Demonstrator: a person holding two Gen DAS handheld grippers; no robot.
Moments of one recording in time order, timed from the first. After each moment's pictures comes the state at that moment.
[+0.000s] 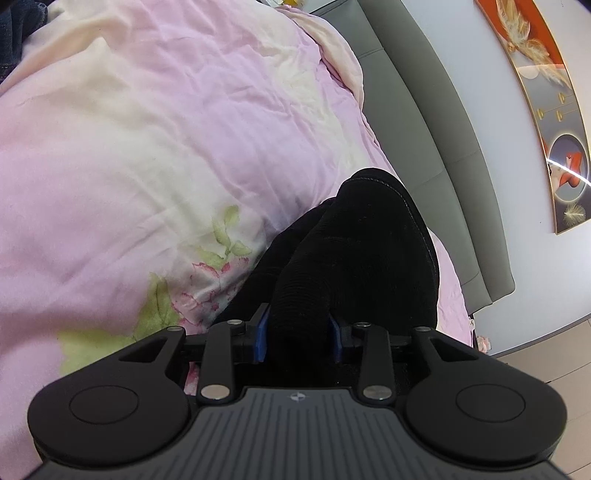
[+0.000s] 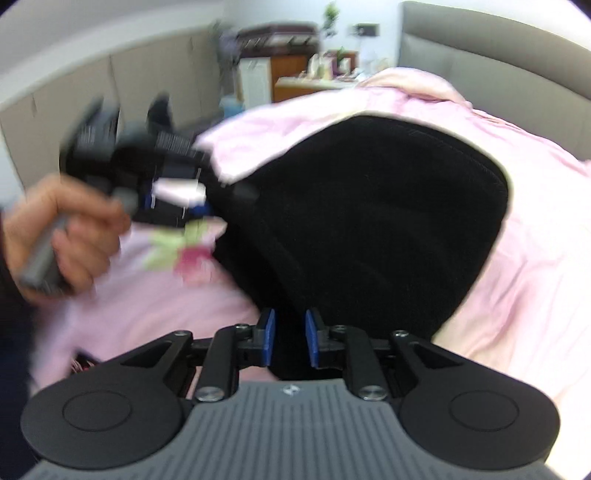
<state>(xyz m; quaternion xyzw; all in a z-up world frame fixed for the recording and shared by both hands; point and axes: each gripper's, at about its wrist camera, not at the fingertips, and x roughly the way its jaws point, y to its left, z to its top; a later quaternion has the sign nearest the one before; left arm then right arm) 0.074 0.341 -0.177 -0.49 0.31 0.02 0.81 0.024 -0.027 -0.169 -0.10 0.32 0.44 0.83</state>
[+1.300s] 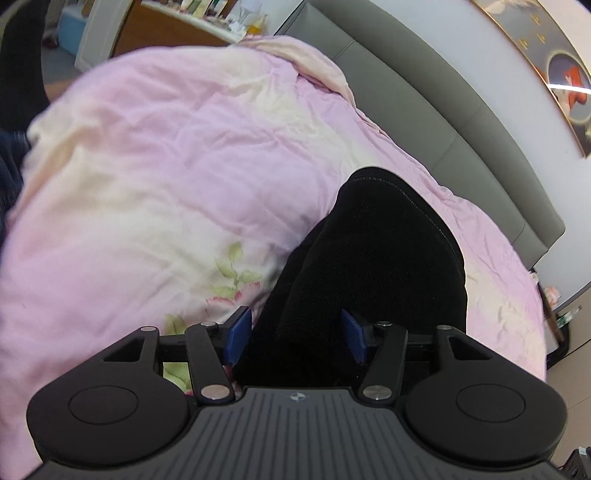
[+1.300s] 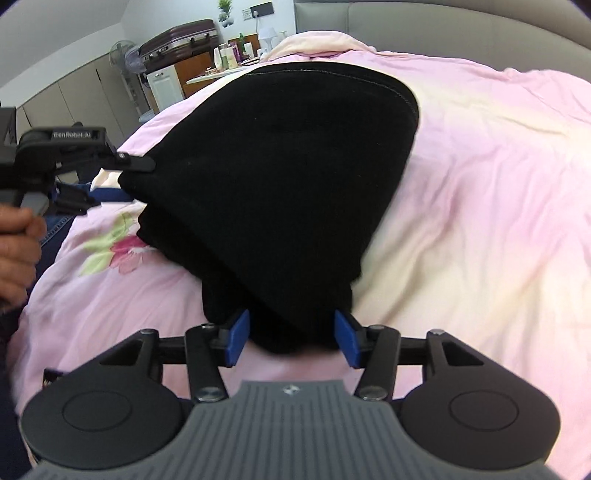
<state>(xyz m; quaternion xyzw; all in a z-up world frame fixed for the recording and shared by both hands) 0.073 0.308 -0.121 -0.31 0.34 0.08 0.88 0.014 -0.065 -0.228 -0.03 0.40 0.34 0.85</state>
